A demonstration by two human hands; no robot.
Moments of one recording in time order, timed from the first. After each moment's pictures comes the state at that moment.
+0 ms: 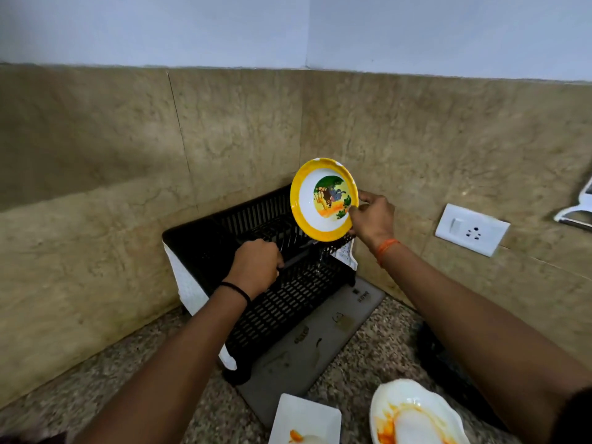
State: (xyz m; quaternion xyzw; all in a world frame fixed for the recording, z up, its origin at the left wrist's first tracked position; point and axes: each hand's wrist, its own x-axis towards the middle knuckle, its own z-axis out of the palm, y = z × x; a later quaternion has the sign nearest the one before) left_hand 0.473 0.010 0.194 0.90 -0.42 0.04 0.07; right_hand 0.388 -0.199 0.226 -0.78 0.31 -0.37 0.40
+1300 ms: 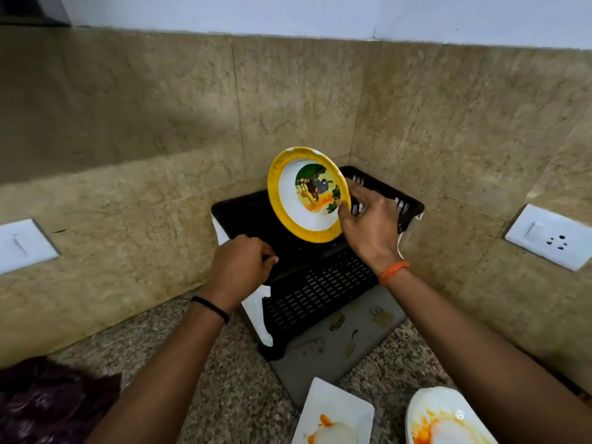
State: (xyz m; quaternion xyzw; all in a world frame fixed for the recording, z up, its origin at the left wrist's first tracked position) left_hand 0.483 0.108 0.178 0.92 -0.33 0.13 0.16; right_hand 0.414 -0.101 0.214 -0.84 0.10 -0.45 0.29
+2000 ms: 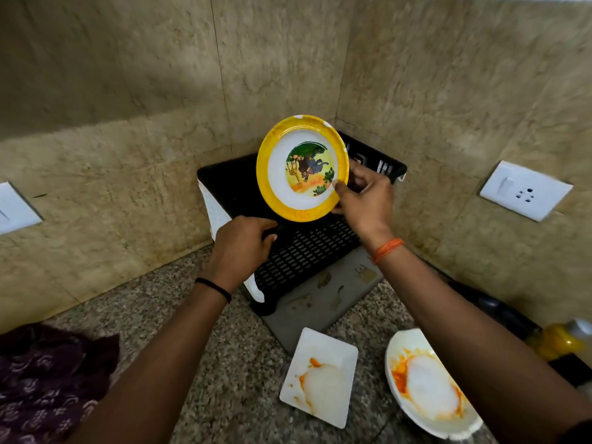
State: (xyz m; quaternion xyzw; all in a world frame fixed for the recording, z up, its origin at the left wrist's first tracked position) left_hand 0.449 0.109 0.150 0.89 -0.36 0.17 0.23; right_hand 0.375 -0.083 0.198 -0.75 0.17 -0.39 0.51
